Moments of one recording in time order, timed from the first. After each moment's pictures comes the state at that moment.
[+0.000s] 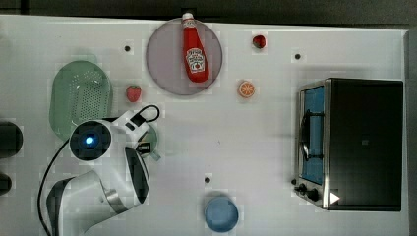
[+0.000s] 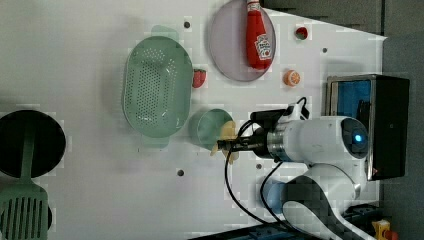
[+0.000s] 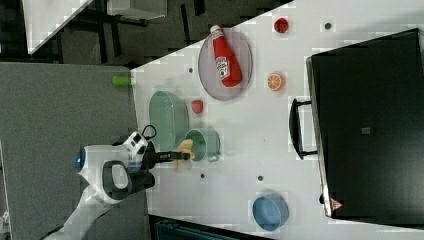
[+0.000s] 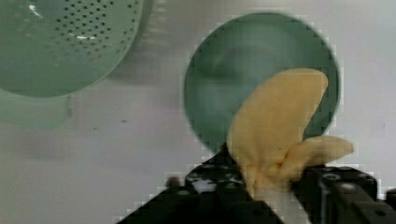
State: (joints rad) arm 0.03 0.17 0.42 -2.34 0.04 0.84 -0.45
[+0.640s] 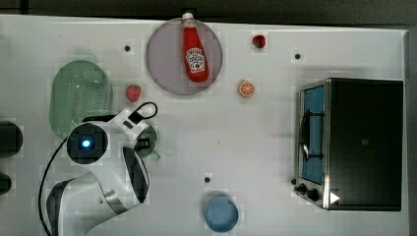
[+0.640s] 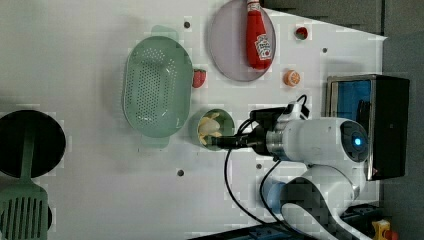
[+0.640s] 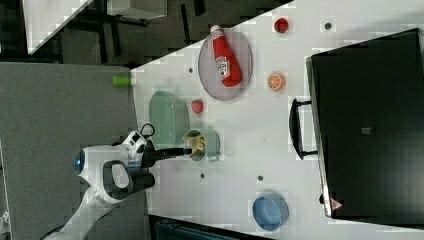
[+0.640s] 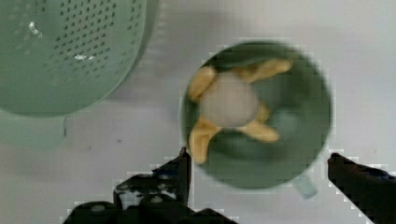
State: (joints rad) arm 0.05 0.16 0.40 -2.34 0.00 0.88 -0.44
